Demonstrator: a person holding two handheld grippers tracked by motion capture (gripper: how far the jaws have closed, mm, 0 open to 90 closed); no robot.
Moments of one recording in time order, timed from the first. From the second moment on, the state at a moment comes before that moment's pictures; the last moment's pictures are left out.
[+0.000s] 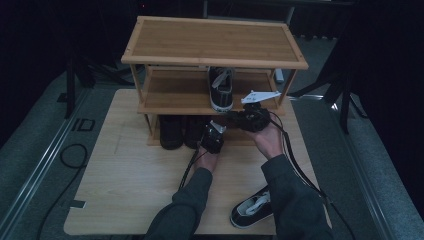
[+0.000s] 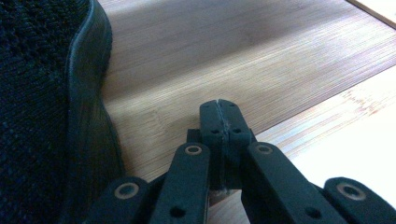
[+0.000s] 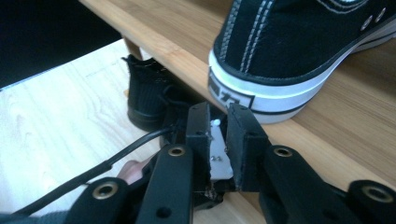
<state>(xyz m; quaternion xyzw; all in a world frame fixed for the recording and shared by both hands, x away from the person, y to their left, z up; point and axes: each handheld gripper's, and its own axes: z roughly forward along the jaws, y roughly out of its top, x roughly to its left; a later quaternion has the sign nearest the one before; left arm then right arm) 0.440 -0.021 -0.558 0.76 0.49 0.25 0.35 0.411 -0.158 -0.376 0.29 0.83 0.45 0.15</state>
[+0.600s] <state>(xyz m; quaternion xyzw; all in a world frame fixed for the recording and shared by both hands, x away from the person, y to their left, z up) 0.440 -0.019 -0.558 0.75 0.51 0.24 0.35 0.379 -0.219 -0.418 0.35 0.85 0.39 0.11</state>
